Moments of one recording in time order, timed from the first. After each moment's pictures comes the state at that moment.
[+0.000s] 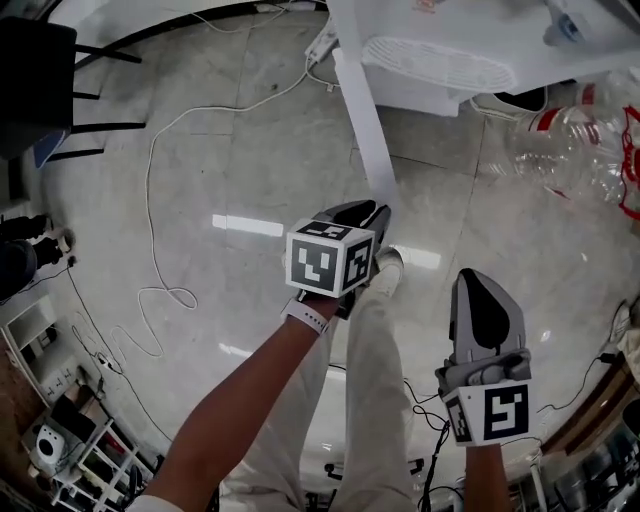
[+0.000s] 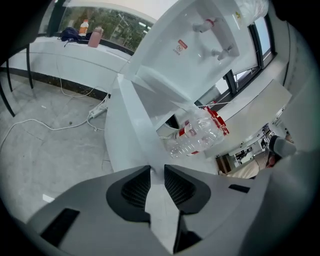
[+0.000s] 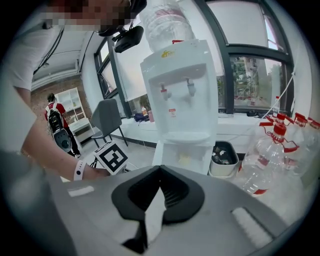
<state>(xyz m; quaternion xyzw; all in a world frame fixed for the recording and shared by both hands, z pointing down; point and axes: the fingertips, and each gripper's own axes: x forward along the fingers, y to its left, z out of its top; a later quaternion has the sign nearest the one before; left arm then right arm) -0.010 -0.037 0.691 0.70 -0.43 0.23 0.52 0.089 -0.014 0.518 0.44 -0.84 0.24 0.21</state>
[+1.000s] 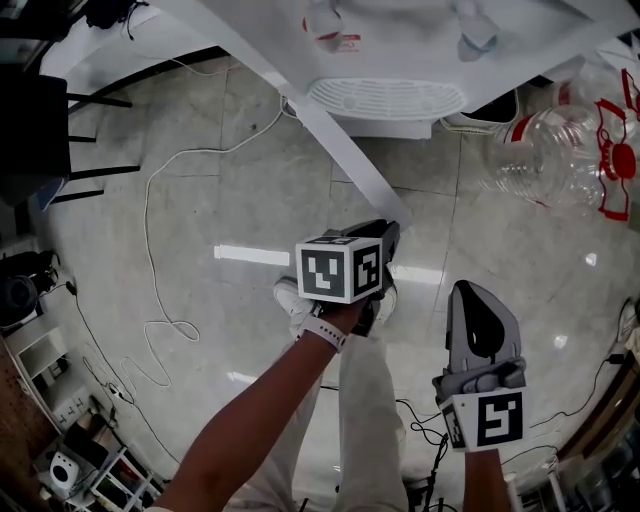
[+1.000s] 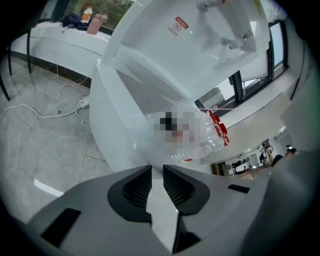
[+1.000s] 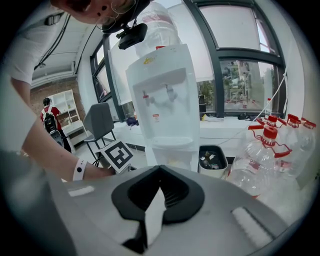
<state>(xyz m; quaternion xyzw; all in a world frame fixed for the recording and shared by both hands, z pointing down) 0.064 -0.080 0.694 0.67 -0.42 0.20 0.57 0.144 -0.049 0.521 0.47 -0.83 0.23 0.20</state>
